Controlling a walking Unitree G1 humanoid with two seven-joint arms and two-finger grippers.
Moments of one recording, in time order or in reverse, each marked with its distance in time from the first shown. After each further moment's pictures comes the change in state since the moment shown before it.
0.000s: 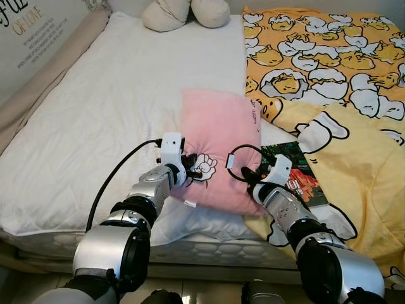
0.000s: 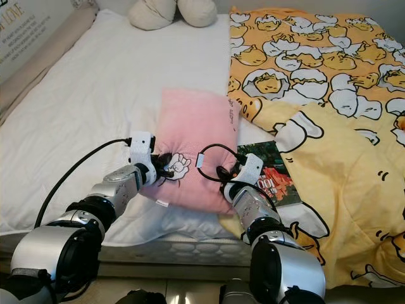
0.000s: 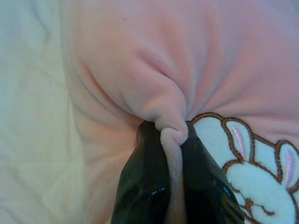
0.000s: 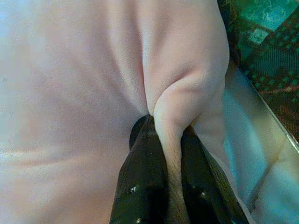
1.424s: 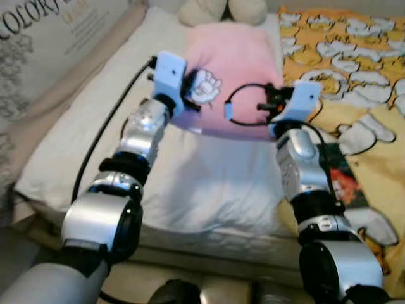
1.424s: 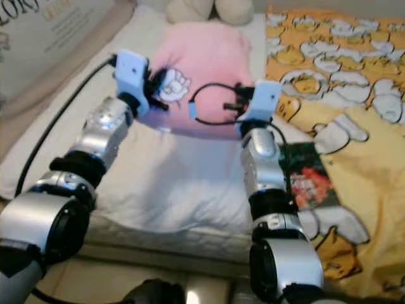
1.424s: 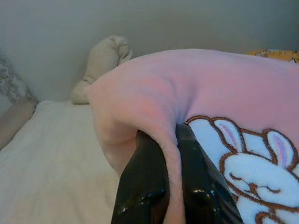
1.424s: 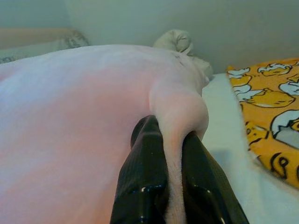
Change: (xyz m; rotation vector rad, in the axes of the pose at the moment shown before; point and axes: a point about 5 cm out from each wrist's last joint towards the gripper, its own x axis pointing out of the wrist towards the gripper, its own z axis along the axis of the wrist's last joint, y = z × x) left arm -0.018 -0.009 0.149 0.401 -0.542 0.019; right arm -0.022 0.084 0.126 -0.505 -0.671 0.083
